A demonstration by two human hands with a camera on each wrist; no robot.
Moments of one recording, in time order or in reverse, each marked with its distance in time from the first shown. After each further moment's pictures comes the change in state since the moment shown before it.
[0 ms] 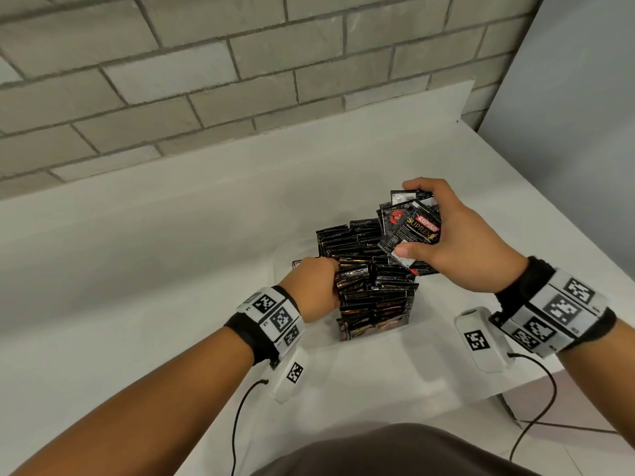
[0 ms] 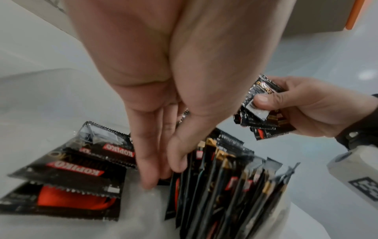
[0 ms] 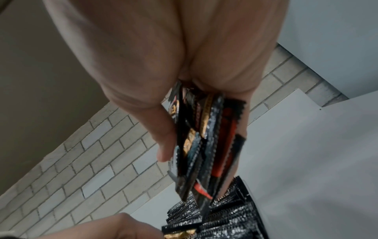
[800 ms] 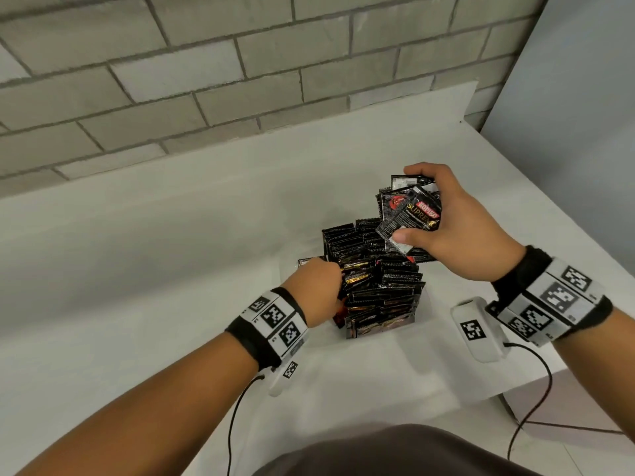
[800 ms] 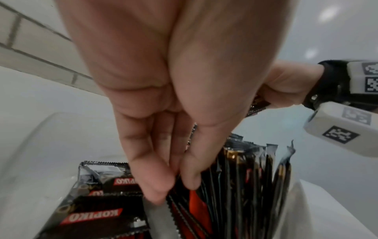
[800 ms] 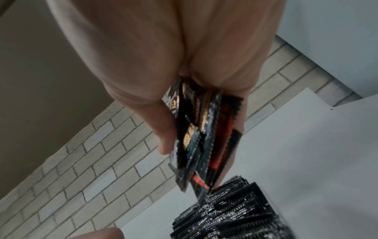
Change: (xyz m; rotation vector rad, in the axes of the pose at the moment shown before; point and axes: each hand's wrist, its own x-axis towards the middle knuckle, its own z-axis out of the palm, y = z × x) left_hand -0.008 -0.003 0.000 0.214 -0.009 0.038; right_hand 0.009 -0.015 0.004 0.018 0.048 -0.066
